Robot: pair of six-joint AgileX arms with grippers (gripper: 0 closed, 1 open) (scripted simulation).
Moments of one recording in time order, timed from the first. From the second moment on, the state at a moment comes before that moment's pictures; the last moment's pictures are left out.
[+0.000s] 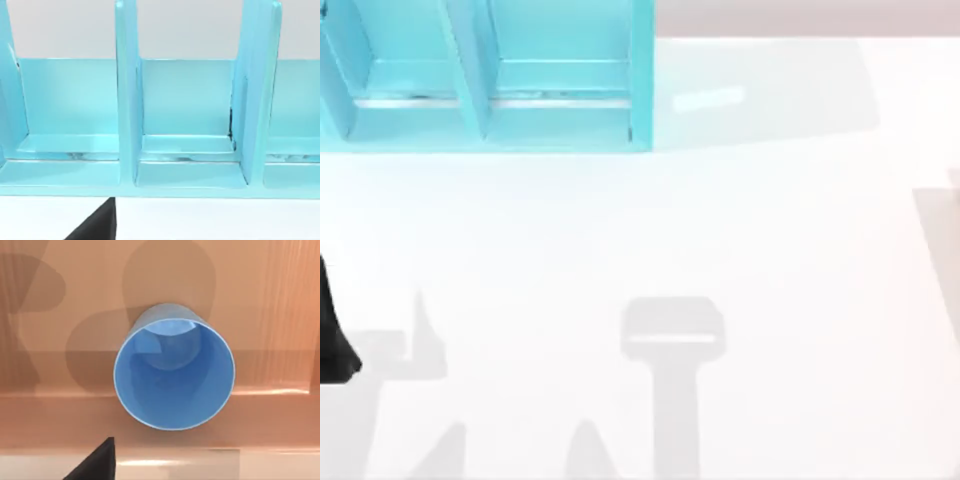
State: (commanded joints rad) left arm 0.00 0.00 0.00 0.00 0.00 0.00; right arm -0.70 1.49 1.19 -1.23 0.00 -0.70
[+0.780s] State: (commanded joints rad) left arm 0.00 0.00 0.00 0.00 0.00 0.00; right arm -0.72 1.57 1.08 -1.08 0.00 -0.71
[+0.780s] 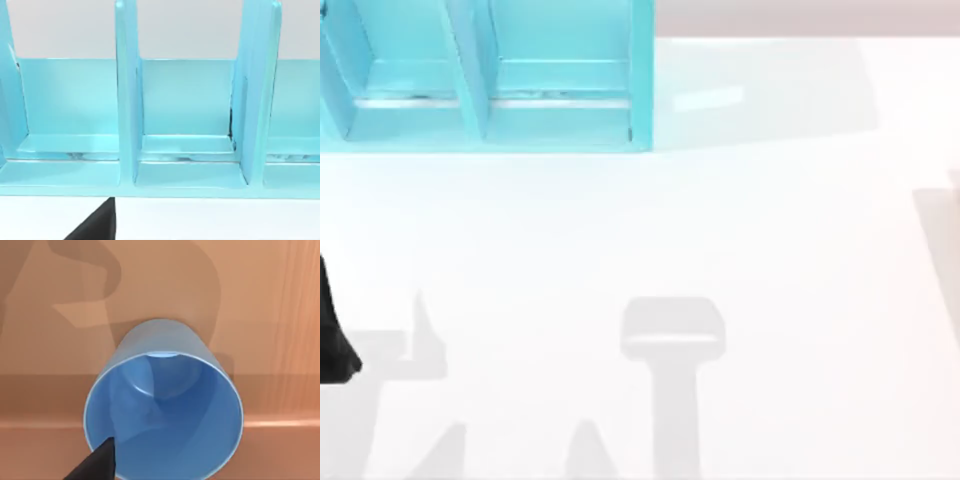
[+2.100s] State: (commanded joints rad) left arm 0.00 0.00 0.00 0.00 0.00 0.00; right arm -0.72 1.64 0.91 -0.84 0.00 -0.70
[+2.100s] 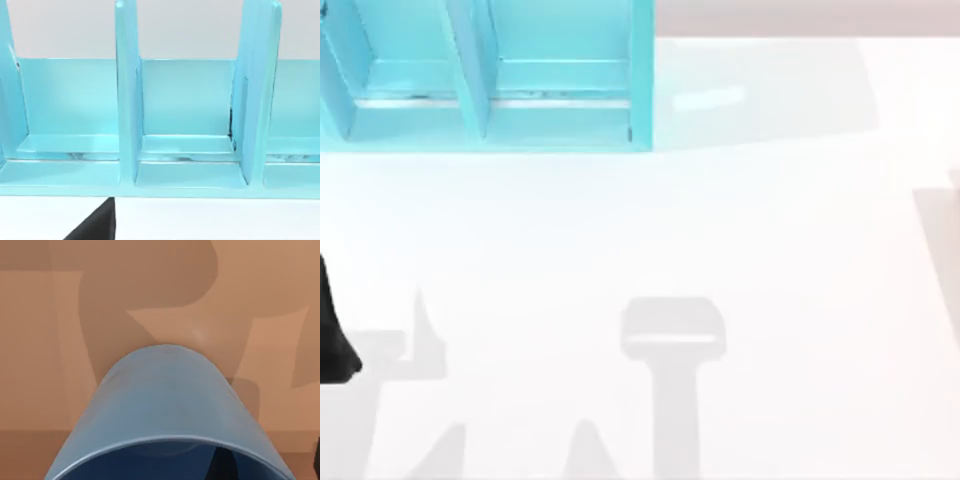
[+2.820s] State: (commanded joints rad) left arm 0.00 0.00 0.00 0.00 0.00 0.00; right arm -0.71 1.63 0.91 -0.85 0.00 -0.70
